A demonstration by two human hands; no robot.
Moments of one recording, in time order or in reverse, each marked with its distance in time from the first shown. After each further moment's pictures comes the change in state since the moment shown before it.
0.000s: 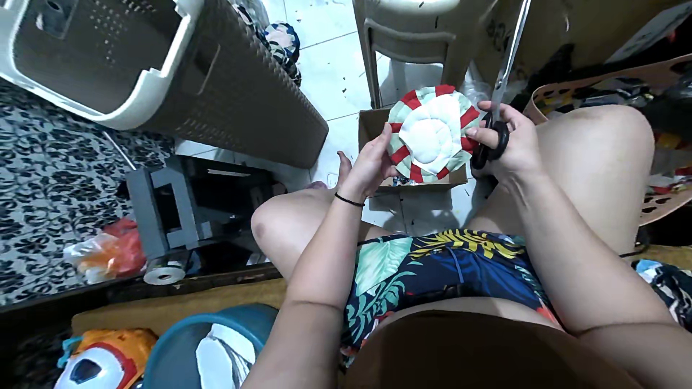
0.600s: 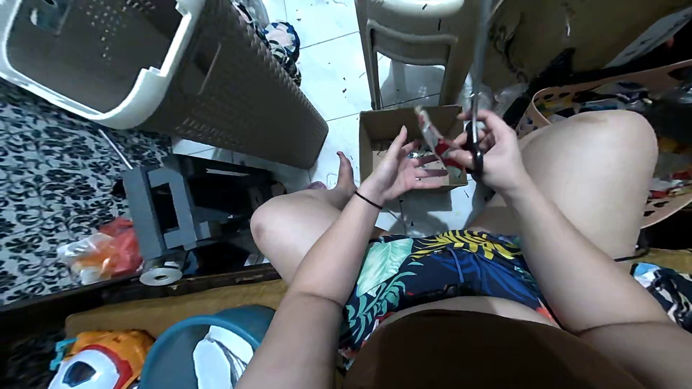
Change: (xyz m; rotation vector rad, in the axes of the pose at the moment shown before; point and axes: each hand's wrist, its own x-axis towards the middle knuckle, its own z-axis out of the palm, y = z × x) left_hand 0.011 -0.016 0.020 -0.286 -0.186 -0.276; right_hand -0.004 0.008 0.011 -0.195 -0.254 -0.249
